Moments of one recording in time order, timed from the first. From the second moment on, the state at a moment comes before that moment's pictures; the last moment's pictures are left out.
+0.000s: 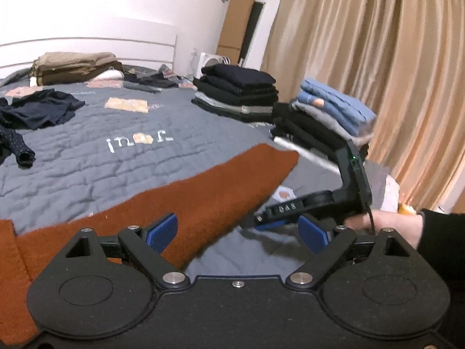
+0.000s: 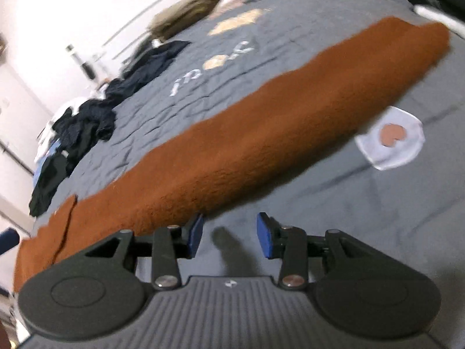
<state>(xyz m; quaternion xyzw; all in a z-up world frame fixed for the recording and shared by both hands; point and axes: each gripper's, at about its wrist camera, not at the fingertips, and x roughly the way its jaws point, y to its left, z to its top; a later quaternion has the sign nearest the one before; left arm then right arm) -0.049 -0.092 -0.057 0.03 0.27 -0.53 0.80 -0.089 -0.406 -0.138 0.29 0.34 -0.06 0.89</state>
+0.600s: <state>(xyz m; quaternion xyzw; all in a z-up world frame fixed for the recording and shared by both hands) -0.036 -0.128 -0.134 0.30 0.25 -0.41 0.82 -0.049 -0.400 -0.125 0.30 0.31 -0.04 0.90</state>
